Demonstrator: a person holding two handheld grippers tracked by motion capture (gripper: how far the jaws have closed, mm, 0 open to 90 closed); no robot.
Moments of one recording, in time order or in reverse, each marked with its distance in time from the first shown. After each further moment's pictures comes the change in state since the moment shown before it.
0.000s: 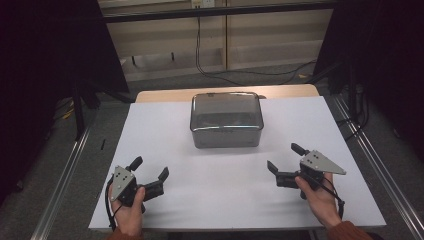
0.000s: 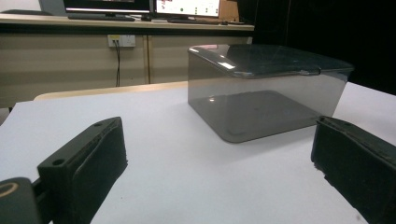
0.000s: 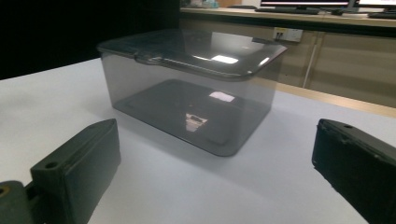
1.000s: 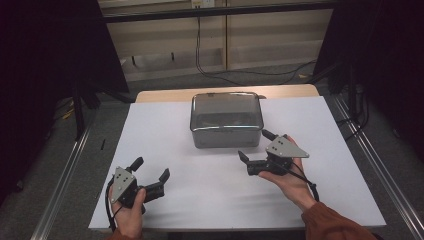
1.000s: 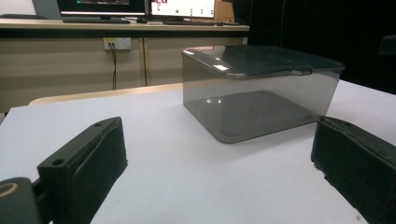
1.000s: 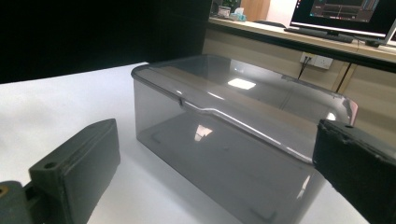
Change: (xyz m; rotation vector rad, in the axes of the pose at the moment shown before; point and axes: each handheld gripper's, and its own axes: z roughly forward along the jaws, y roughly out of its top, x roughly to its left) left arm -0.003 0.001 -0.002 -0.002 -0.017 0.021; right arm 0.038 0.036 0.060 -0.024 0.077 -0.131
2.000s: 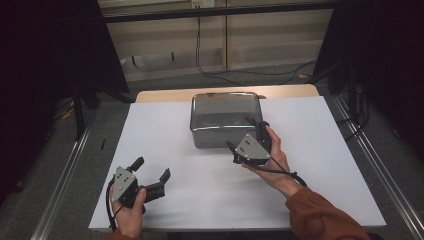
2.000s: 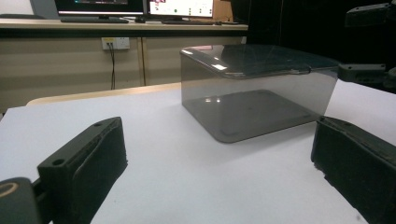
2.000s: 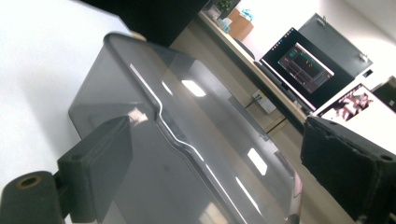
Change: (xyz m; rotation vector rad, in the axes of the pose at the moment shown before) left arm -0.001 0.000 0.001 0.000 -0.002 -0.001; right arm 0.022 0.018 0.045 0.054 -0.138 -0.567
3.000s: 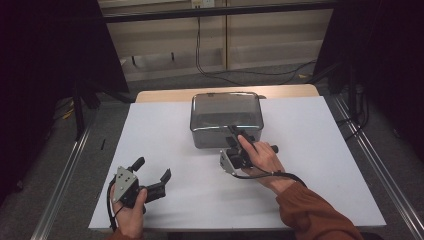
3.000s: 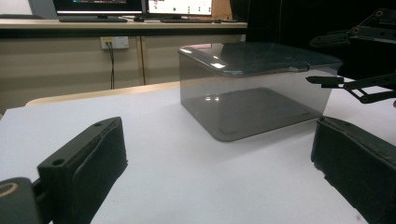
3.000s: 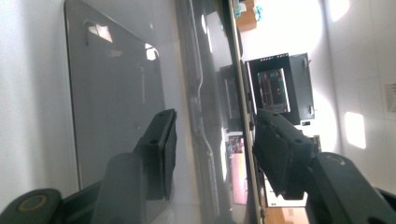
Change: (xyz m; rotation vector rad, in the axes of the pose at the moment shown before) left arm -0.002 0.001 0.001 0.009 -0.005 0.015; right arm 0.033 0.006 0.021 0.154 -0.051 -0.584
